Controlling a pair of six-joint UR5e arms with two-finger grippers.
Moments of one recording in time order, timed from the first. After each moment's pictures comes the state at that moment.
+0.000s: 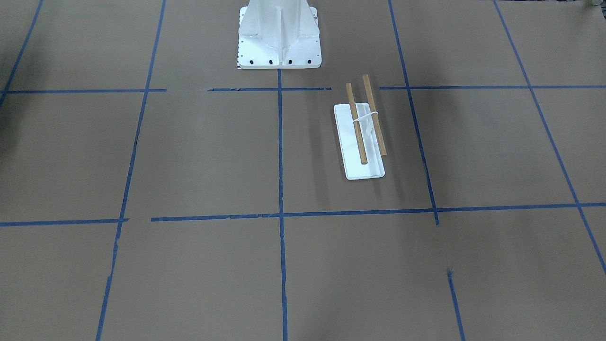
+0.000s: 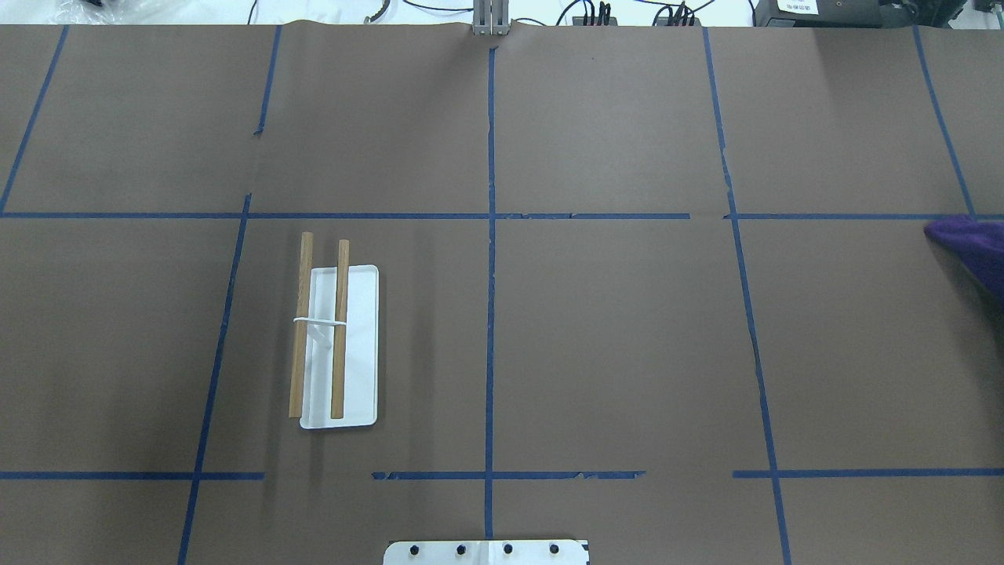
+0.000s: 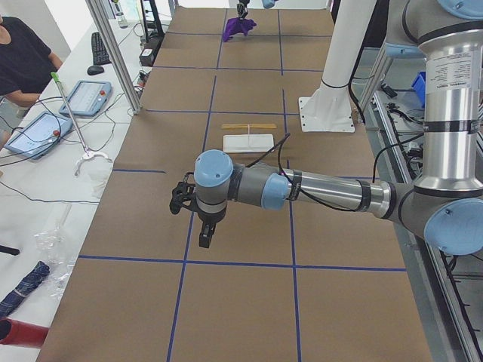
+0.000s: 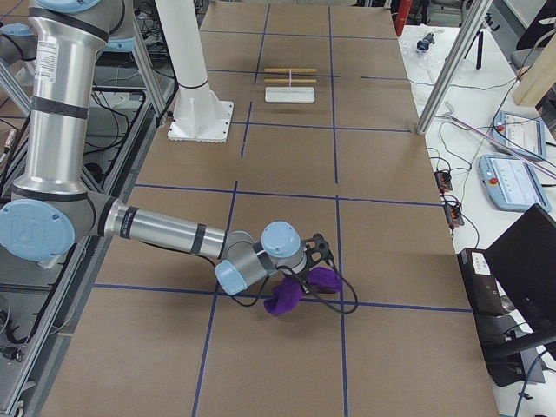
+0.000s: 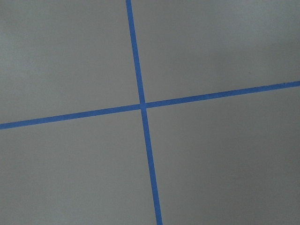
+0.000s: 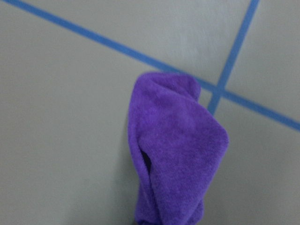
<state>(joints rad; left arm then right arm) -1.57 -1.49 -1.80 -1.64 -2.37 0.02 1.36 -1.72 1.54 -0.76 2.31 0.12</state>
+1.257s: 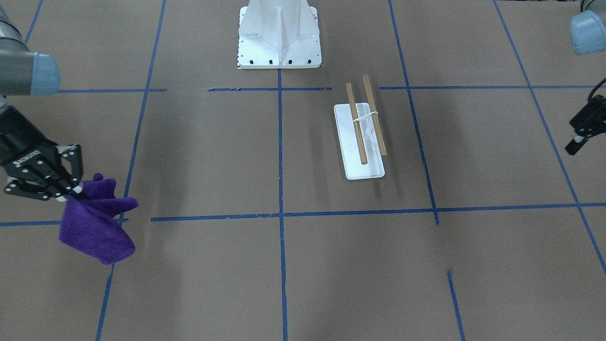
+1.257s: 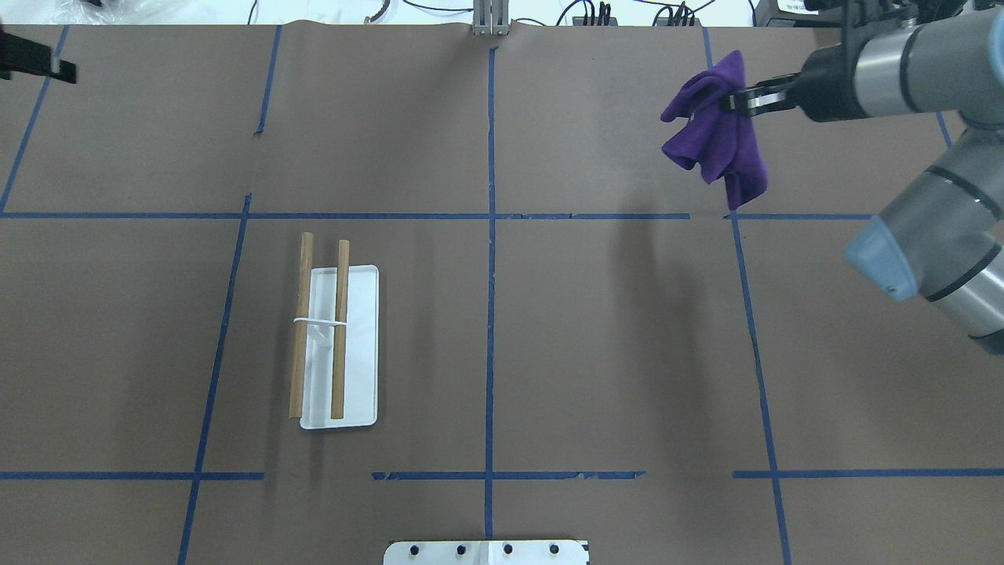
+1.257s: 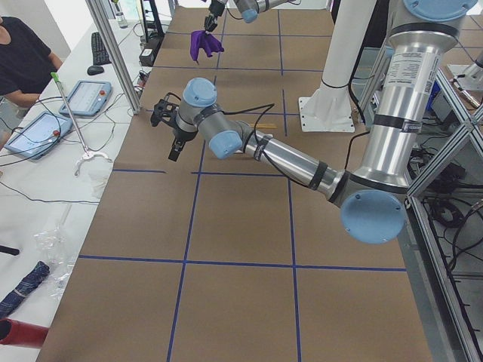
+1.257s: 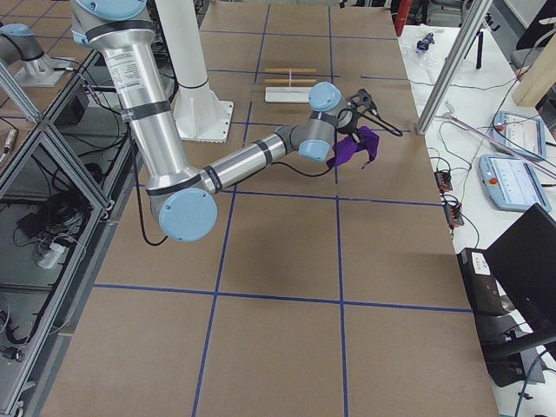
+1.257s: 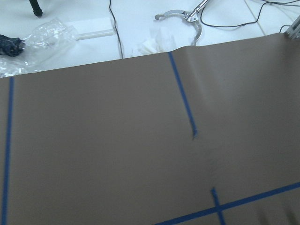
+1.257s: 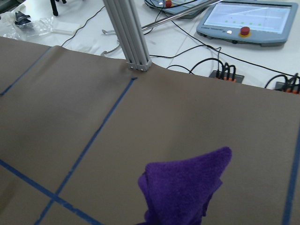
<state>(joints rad) -1.24 -1.82 -1.80 -2.08 -2.24 -0.78 0.97 -1.24 1.72 -0.76 1.99 0.78</state>
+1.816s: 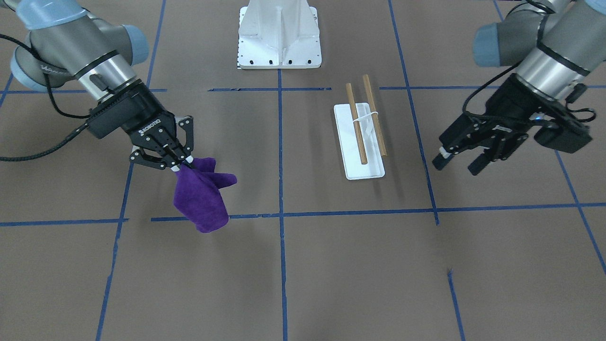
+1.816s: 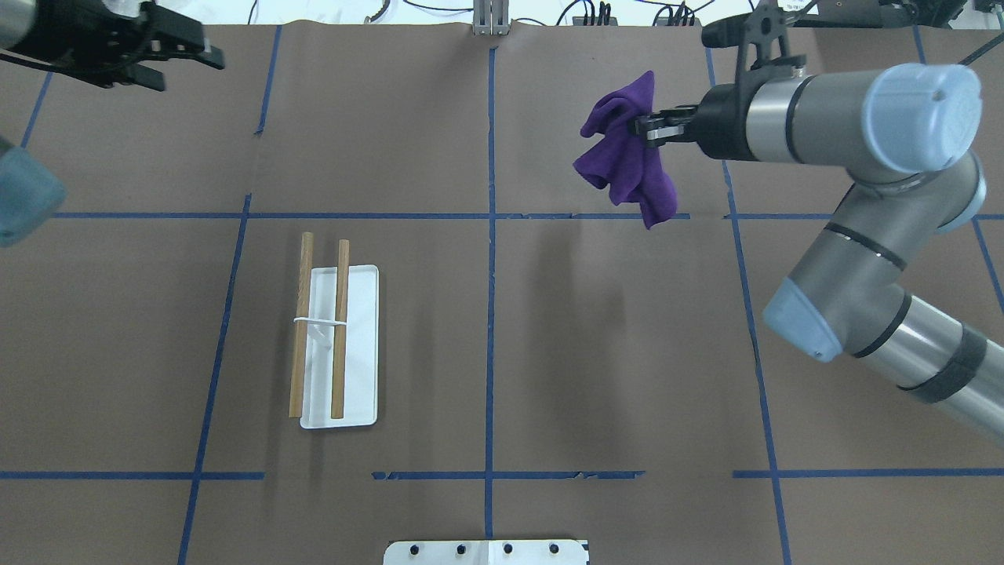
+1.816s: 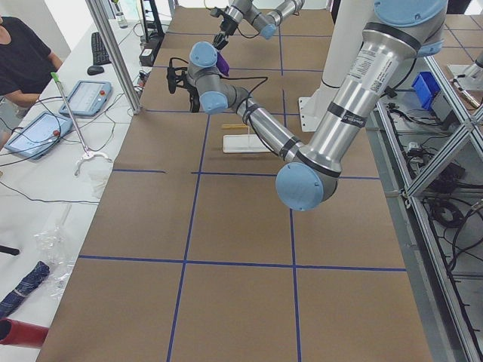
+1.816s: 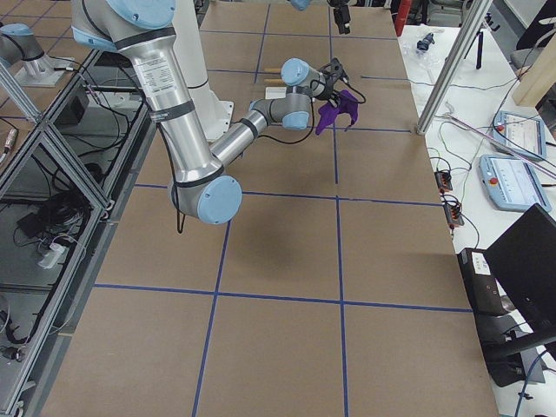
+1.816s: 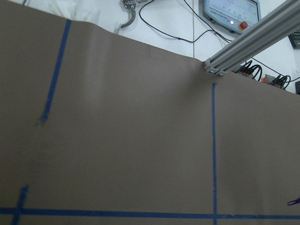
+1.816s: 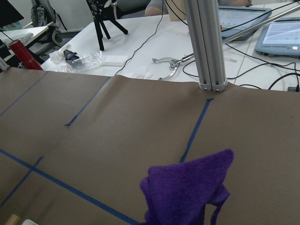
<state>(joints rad) -1.01 -2.08 -1.76 -2.11 -2.21 -1.50 0.69 -1.13 1.82 -0.76 1.66 0.94</state>
